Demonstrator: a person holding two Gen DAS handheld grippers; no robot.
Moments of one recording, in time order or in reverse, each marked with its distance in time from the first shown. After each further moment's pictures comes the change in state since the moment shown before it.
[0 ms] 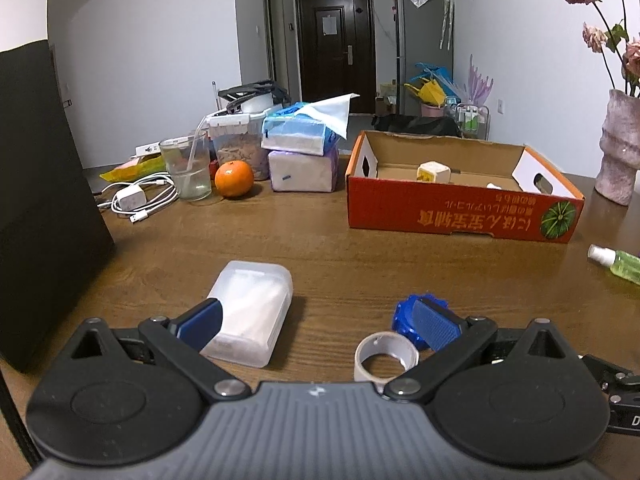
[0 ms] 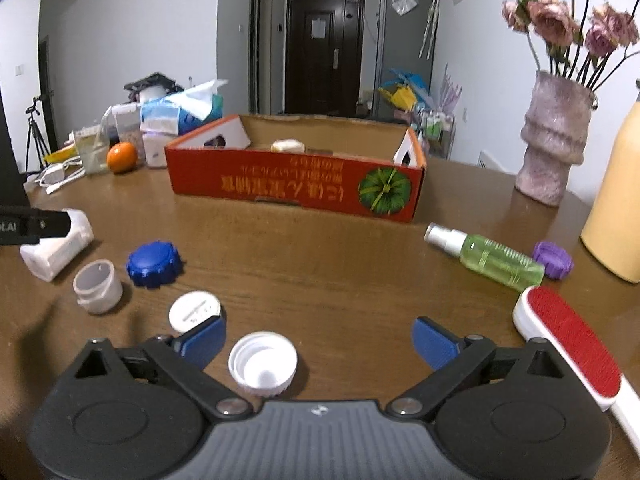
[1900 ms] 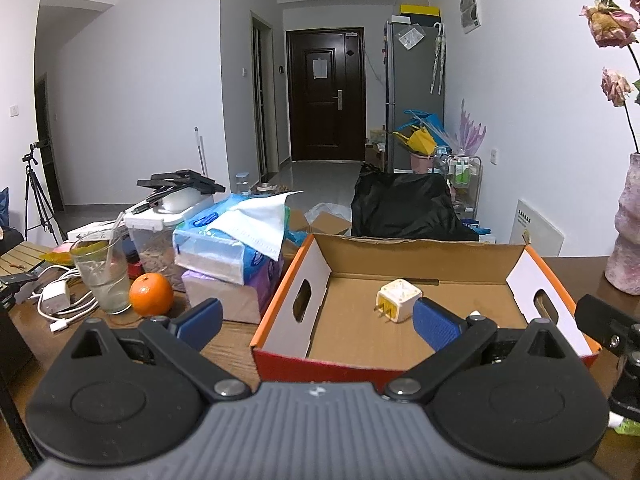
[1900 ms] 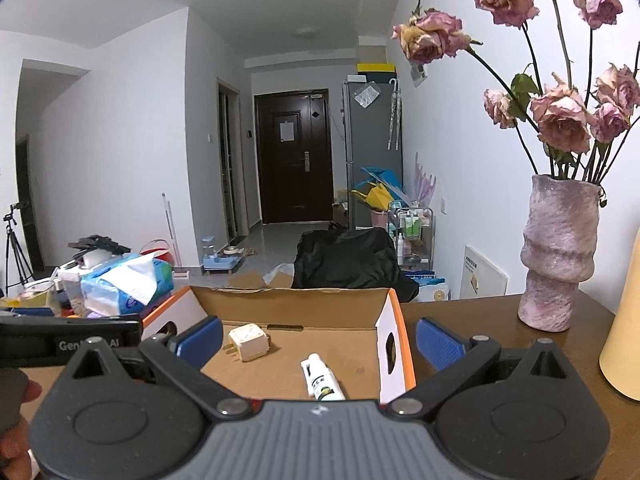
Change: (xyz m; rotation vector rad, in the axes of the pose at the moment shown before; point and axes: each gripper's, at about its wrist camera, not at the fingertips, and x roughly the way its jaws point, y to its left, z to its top) left arm 0.099 -0.080 0.123 -0.015 -0.143 -0.025; right arm 0.056 -0.038 0.143 0.111 -0.347 -0.038
